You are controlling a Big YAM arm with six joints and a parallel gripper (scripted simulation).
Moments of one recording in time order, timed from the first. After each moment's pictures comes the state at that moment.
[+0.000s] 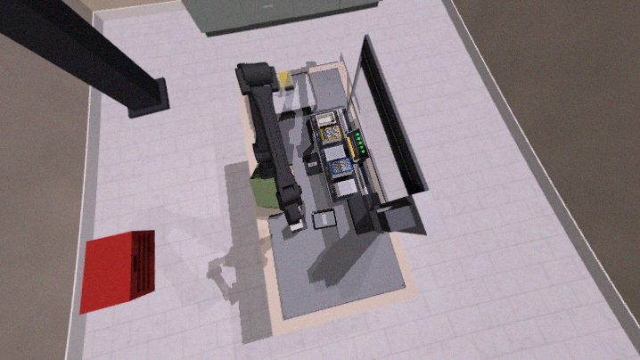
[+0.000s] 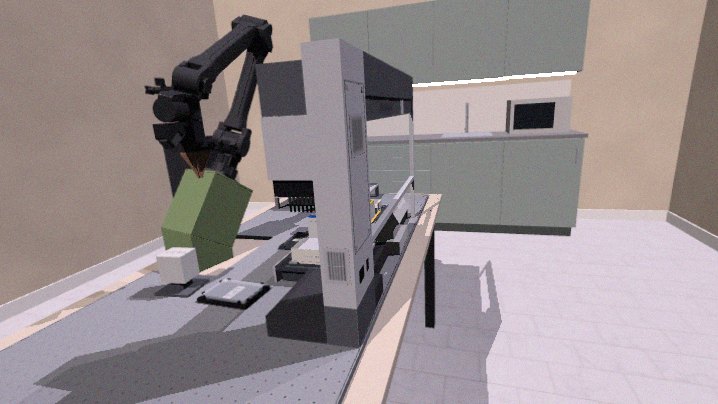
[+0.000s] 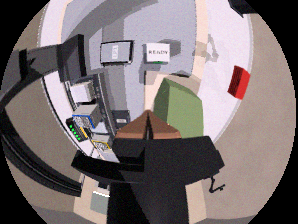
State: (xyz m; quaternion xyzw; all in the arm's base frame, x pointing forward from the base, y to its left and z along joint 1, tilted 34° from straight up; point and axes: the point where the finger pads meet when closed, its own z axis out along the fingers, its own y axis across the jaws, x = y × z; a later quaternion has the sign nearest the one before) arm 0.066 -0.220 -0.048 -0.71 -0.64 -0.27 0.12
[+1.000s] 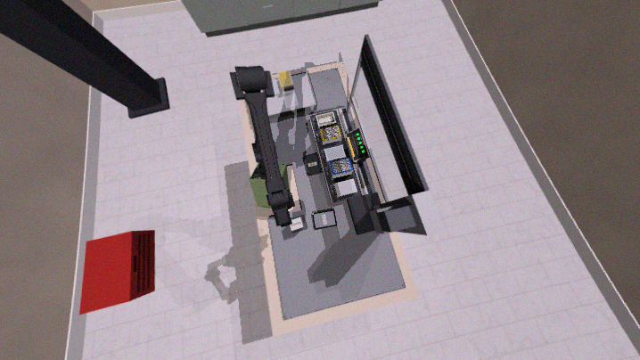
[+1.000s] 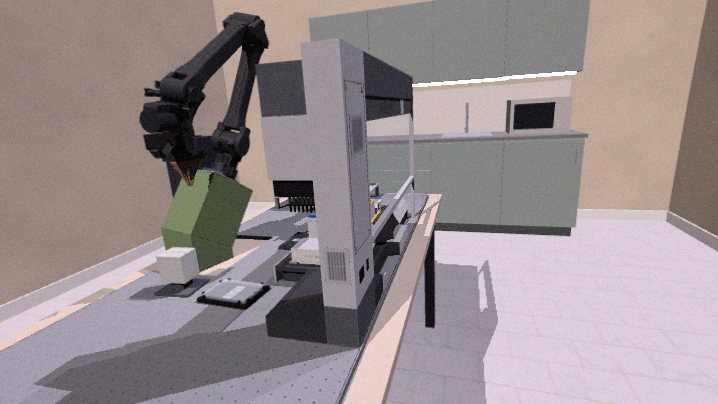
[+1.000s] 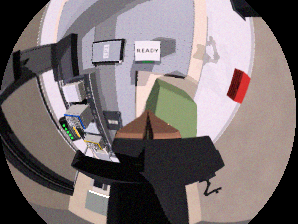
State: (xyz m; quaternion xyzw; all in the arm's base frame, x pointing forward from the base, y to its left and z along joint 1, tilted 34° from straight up) arm 0.035 -0.200 -0.073 -0.70 -0.65 -0.28 0.11
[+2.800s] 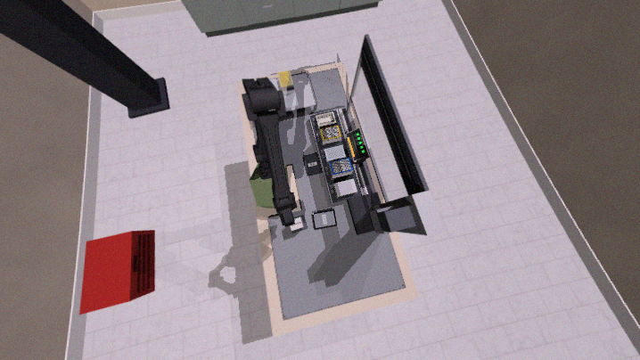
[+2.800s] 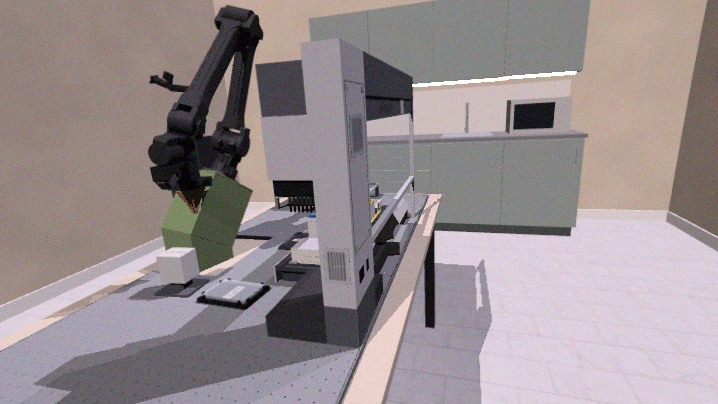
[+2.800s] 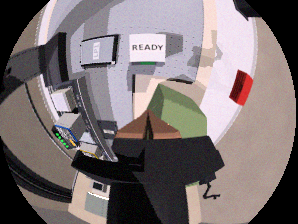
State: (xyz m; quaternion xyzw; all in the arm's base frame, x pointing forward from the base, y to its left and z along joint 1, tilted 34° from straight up) arm 0.054 -0.160 -0.138 -0.70 -0.65 -0.28 0.11
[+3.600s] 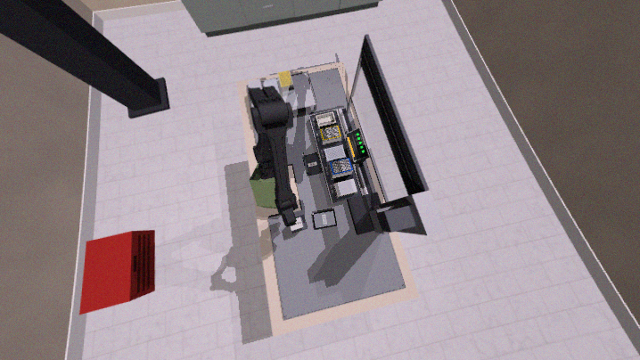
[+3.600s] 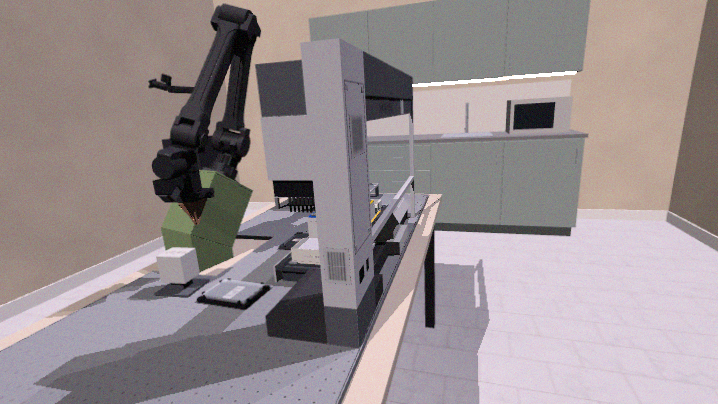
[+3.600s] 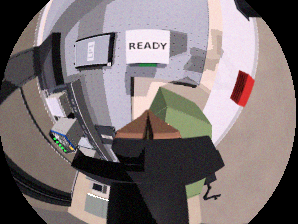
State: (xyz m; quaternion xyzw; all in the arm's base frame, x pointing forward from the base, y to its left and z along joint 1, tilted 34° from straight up) arm 0.063 -0.144 -0.167 -0.70 -0.65 -0.28 0.11
